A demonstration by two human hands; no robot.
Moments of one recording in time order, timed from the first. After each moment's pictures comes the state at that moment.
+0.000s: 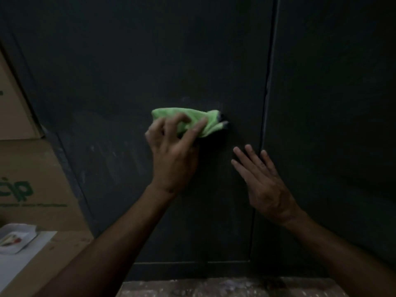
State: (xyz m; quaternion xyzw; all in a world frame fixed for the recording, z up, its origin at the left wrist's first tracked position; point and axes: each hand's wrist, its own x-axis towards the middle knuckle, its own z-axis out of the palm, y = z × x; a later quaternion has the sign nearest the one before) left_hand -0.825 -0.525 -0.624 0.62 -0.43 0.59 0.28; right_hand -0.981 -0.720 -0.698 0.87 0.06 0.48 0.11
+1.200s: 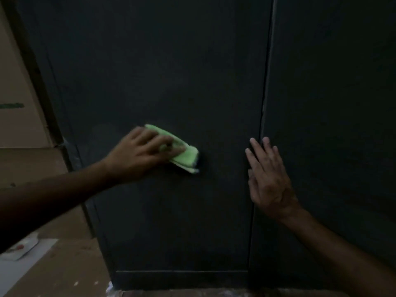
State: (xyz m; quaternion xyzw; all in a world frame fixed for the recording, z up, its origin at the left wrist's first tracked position) left_hand -0.757 -0.427 -0.565 0.52 -0.63 0.57 -0.03; right_hand -0.992 -0.709 -0.656 0.86 -0.02 0.51 0.09
